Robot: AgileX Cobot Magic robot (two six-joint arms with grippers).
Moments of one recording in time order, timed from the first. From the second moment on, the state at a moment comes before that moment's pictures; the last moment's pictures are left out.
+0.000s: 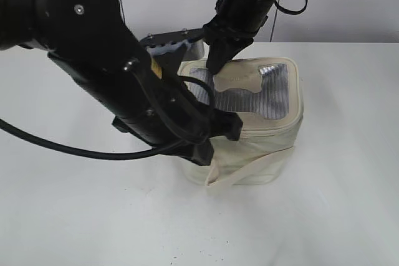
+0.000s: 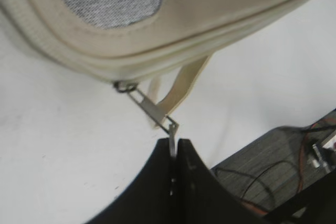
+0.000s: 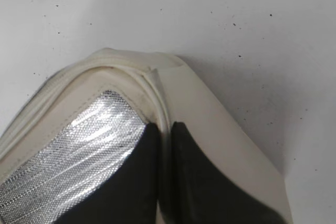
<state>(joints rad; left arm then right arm) -0.89 1.65 -1.13 -0.27 0.70 -0.29 0.44 2.23 -2.03 0.35 1.23 -0.46</state>
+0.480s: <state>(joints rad) -0.96 1.68 -1.13 -0.29 0.51 -0.29 0.44 2.23 -2.03 0.36 1.23 -0.48</state>
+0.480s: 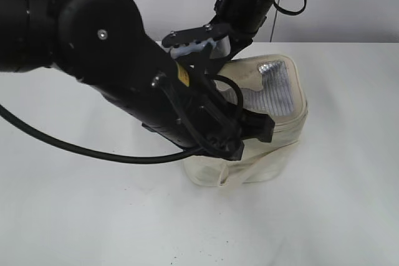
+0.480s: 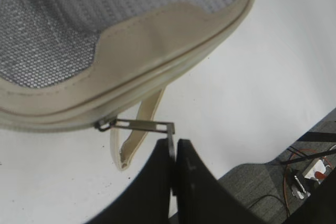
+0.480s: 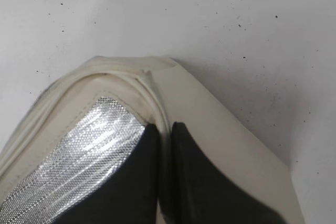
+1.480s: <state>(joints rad) -0.99 1.74 -1.17 -0.26 0.46 -0.21 0.44 2.23 -2.03 0.37 1.23 -0.50</state>
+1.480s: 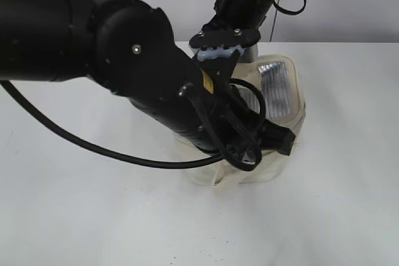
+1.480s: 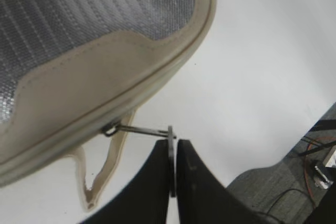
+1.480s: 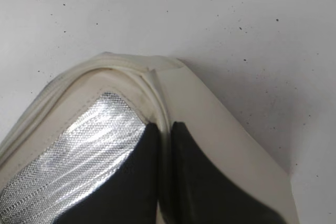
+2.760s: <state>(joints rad) -0.63 1.74 -1.42 0.01 0.48 0.06 0.23 2.16 -2.04 0.28 1.22 -0.30</state>
